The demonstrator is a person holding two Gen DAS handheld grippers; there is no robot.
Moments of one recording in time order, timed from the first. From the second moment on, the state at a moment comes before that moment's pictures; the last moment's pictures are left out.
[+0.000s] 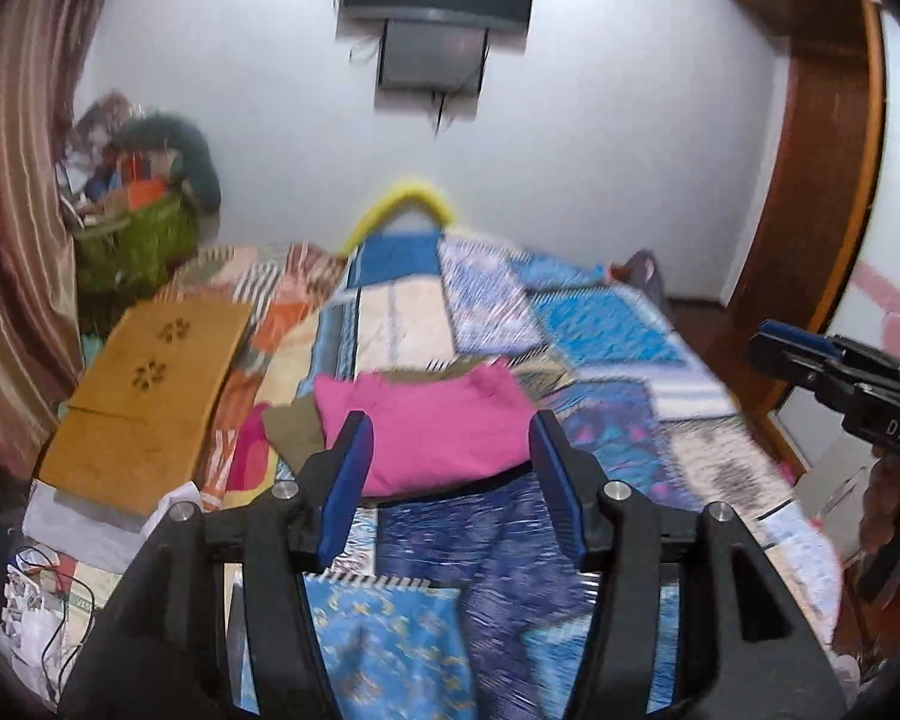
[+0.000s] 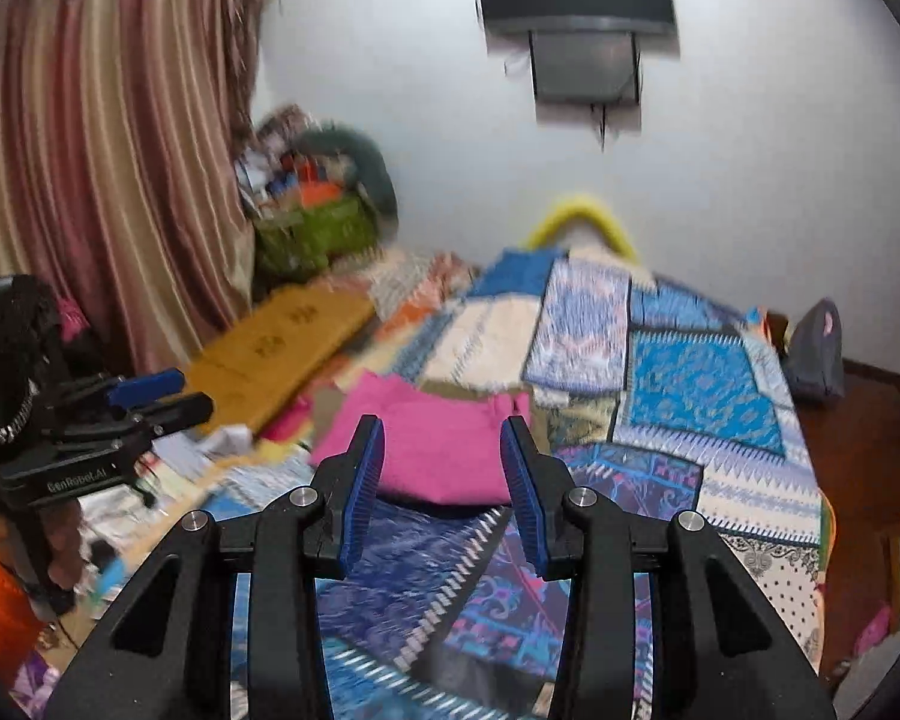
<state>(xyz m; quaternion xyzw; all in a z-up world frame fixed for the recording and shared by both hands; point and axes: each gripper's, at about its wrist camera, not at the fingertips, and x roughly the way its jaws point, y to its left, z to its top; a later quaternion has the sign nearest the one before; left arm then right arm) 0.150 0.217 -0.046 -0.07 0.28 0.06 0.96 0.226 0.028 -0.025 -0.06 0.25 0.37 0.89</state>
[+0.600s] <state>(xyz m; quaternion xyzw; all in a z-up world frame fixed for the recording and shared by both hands) -0.017 0.132 0.022 -0.04 0.11 0.10 0.99 0.096 -0.020 0.009 -0.03 0.08 0.35 0.93</state>
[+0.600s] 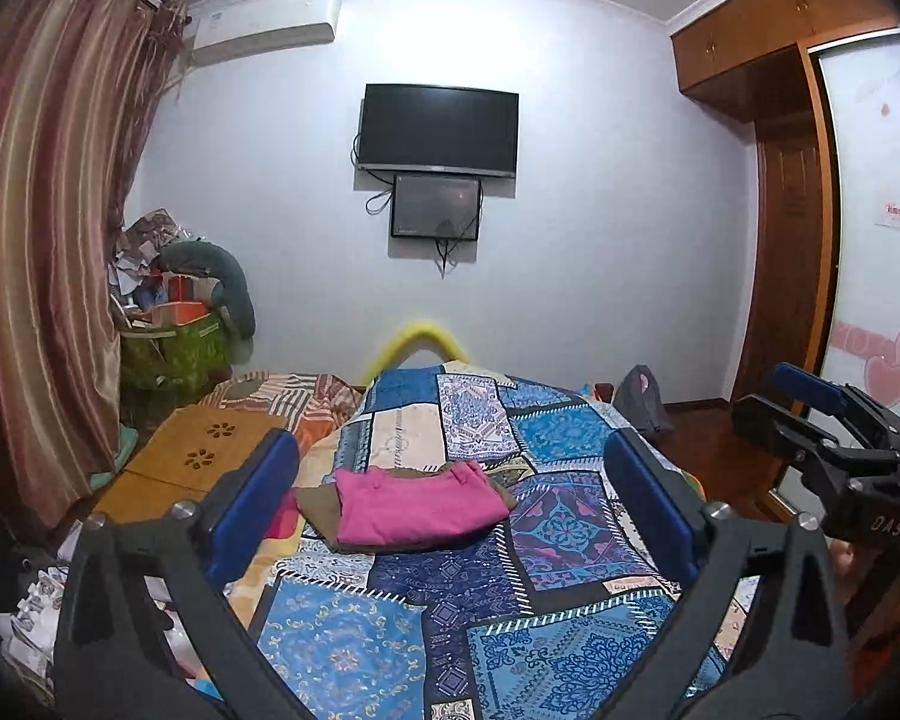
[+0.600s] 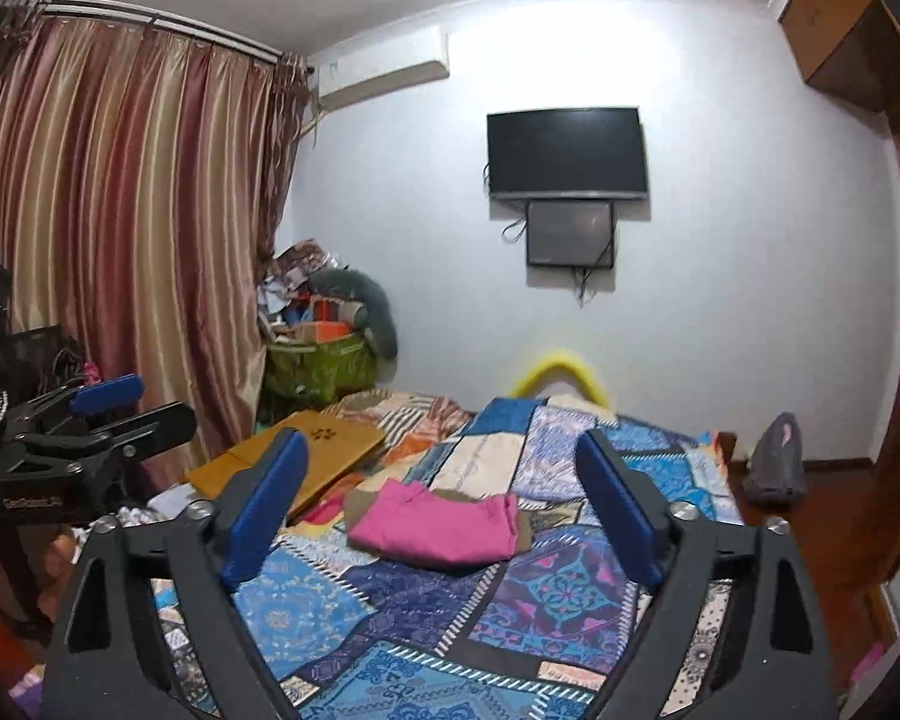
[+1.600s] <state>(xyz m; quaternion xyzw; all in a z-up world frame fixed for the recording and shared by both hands) -0.009 0.127 0.009 -0.03 0.12 0.11 0.99 0.087 -0.027 -0.005 -0.02 0.10 0.34 0.94</state>
